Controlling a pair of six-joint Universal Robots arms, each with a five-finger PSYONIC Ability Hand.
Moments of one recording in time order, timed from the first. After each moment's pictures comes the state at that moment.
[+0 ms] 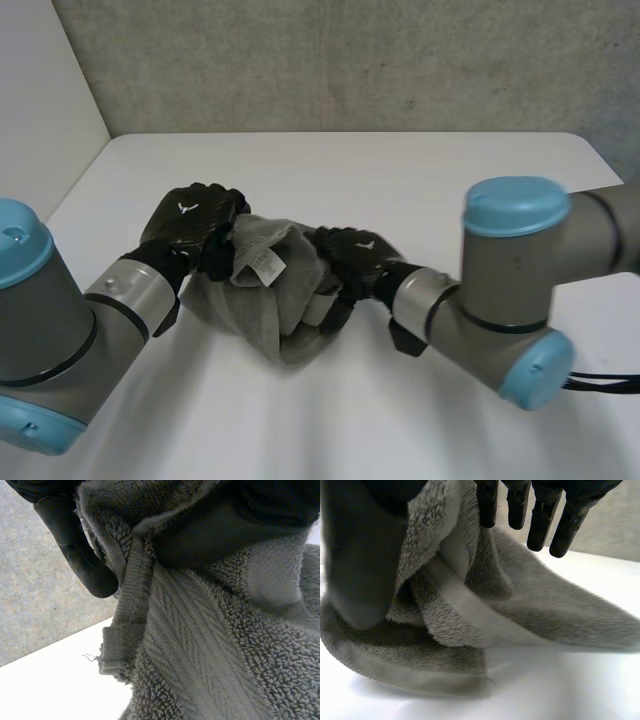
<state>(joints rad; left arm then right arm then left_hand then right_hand) 4.30 -1.77 -1.77 3.43 -1.42 3.20 2.19 -0.94 1.28 0.03 1.23 3.24 1.45 1.46 1.60 1.58 1.60 0.23 0.25 0.24 0.25 0.06</state>
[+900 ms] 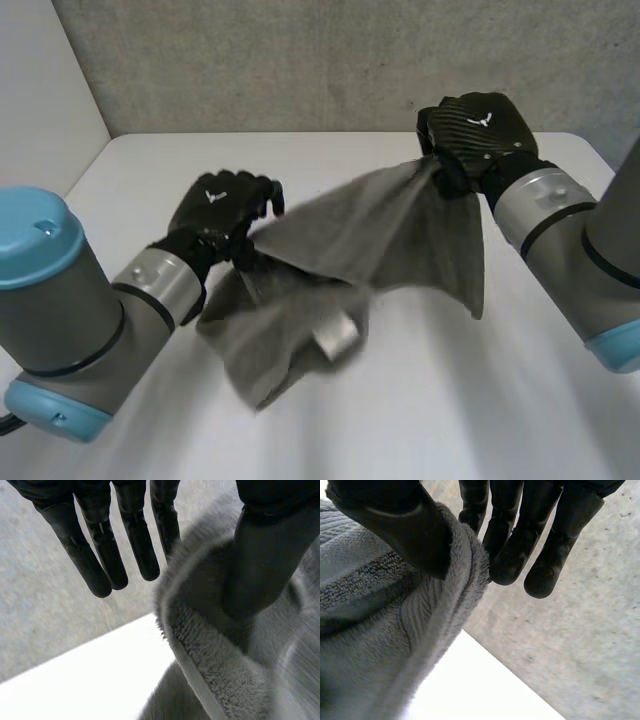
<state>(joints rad) 4.22 -1.82 -1.69 3.43 -1.42 3.17 2.02 -1.32 1.41 -0.11 1.44 2.85 0.81 0.81 0.81 0.82 0.80 1.33 1.30 1.33 1.34 1.17</state>
